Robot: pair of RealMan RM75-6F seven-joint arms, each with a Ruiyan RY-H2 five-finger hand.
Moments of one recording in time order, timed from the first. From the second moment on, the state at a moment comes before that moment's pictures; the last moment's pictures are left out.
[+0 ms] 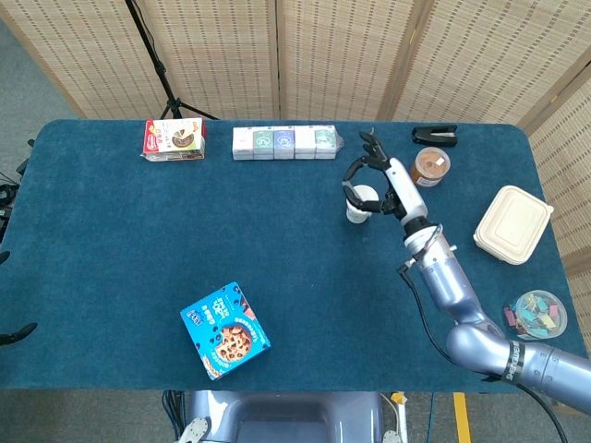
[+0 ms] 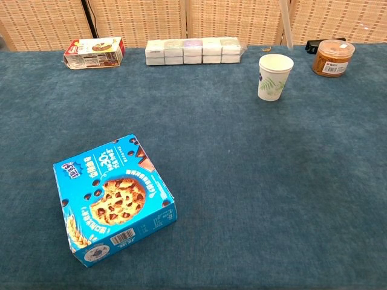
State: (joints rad) left arm -0.07 -0.93 -0.03 -1.68 1.44 1.41 -0.28; right arm 0.79 -1.24 0.59 -1.73 -0.74 0.84 0.40
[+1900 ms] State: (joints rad) left arm -0.08 -0.92 -0.05 -1.69 1.41 1.38 -0.26; right arm 0.88 -1.56 0.66 -1.32 -0.51 0.85 0.46
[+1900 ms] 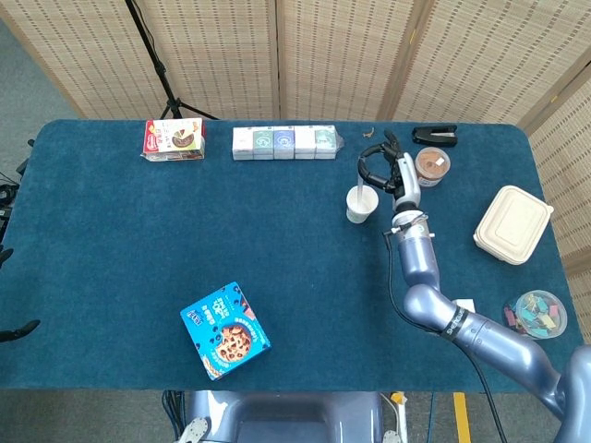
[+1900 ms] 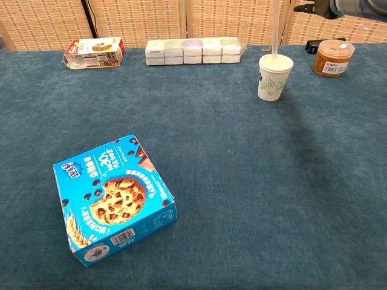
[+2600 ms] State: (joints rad) left arm -0.08 -0.92 -0.04 -1.68 1.42 1.38 -0.29; right arm 0.86 -1.63 0.61 -1.24 -0.63 0.82 0.47
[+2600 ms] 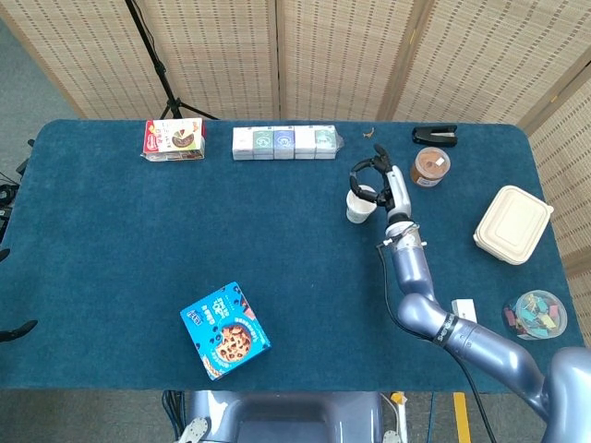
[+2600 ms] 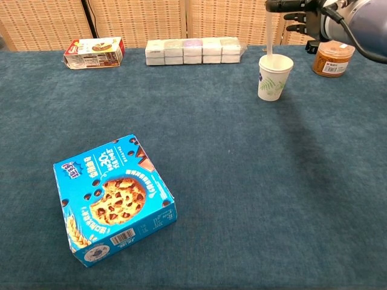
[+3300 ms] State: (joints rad) left arm -0.08 -0.92 -0.03 -1.68 1.45 1.39 -0.30; right arm 0.73 -1.51 0.56 -1.40 -0.98 0.98 0.47
